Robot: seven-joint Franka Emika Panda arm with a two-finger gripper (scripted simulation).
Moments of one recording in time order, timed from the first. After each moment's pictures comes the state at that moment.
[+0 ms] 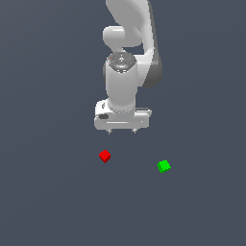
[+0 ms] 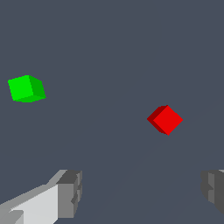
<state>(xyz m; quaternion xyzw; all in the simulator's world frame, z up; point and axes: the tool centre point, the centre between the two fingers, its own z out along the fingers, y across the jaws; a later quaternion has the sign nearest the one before) 0.010 -0.004 0.183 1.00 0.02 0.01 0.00</state>
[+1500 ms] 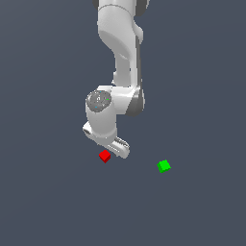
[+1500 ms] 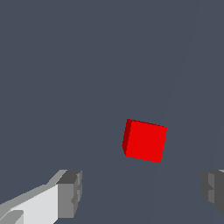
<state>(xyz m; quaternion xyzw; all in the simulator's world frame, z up) 0.045 -0.067 0.097 0.96 -0.27 0.00 0.00</state>
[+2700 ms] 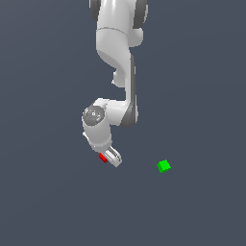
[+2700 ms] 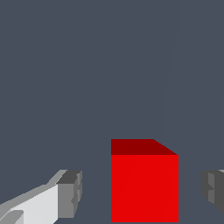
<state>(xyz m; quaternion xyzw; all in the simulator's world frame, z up) 0.046 -0.089 0.039 0.93 -0.36 0.00 0.00</state>
